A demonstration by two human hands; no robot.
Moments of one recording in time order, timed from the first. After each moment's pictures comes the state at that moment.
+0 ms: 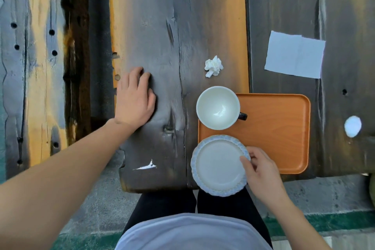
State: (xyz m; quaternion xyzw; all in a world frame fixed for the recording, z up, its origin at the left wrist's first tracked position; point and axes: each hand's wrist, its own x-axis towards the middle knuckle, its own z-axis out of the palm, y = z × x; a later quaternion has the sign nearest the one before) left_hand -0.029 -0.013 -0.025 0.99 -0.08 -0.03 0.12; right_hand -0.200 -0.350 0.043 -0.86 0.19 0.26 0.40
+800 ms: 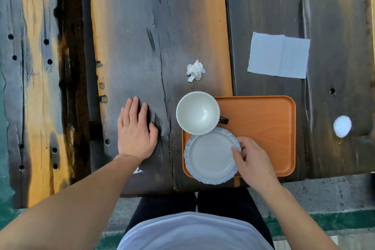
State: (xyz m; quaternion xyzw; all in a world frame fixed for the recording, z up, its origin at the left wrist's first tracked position) left_hand -0.107 -0.062 -0.040 0.99 -0.02 -0.06 0.08; right_hand -0.169 -0.386 0.026 -0.89 0.12 0.27 0.36
